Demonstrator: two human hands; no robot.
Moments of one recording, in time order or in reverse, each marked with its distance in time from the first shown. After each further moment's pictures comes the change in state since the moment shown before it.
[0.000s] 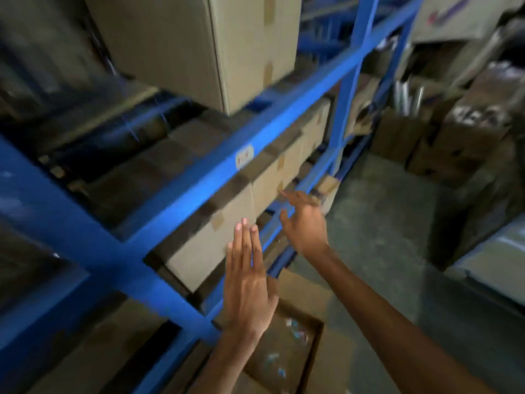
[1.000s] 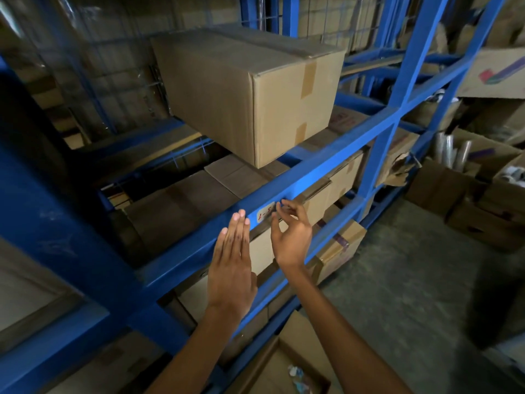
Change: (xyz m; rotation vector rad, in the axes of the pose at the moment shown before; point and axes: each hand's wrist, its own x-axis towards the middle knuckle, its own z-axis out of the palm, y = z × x) left_hand 0.104 -0.019 -0.056 0.428 0.081 -0.087; right_hand 0.092 -0.058 0.034 0.313 0.319 -0.039
